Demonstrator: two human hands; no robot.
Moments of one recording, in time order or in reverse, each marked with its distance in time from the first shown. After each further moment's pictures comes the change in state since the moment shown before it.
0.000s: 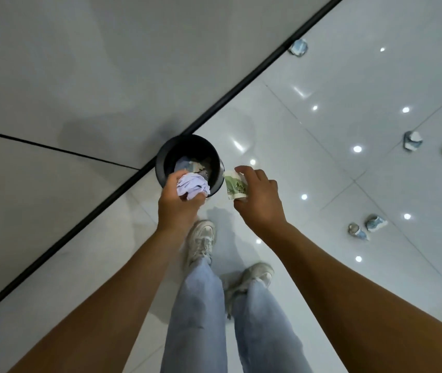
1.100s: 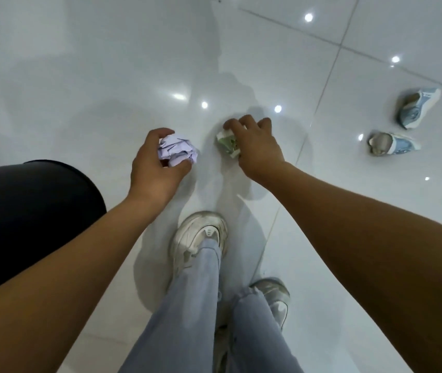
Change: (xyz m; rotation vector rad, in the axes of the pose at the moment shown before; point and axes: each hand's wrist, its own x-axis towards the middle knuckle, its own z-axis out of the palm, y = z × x) left_hand 0.222 -0.201 0.373 0.437 -0.531 0.240; right_hand 0.204 0.457 0.155 -0.087 0.063 0.360
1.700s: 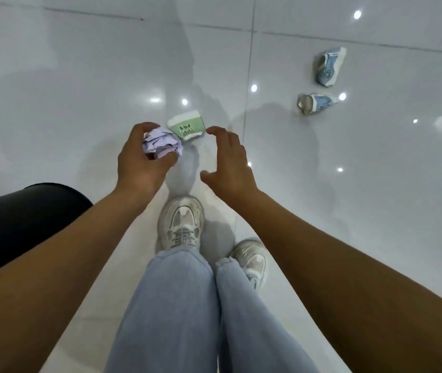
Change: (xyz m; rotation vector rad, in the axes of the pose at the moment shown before) left_hand -0.056 0.081 0.026 0.151 -0.113 0.079; right_hand -0.132 -0.009 -0.043 0.582 0.204 0.202
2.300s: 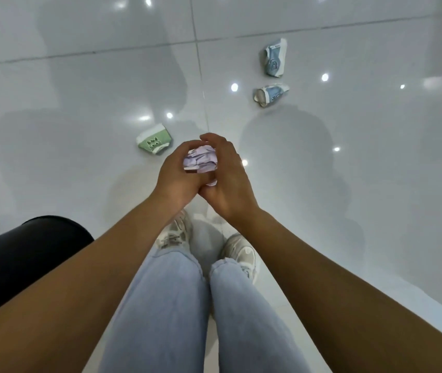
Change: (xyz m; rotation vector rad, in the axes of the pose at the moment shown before) left_hand -0.050 0.070 0.082 -0.041 -0.368 -0.011; right_hand -0.060 0.015 -0.054 0.359 0.256 -0.053
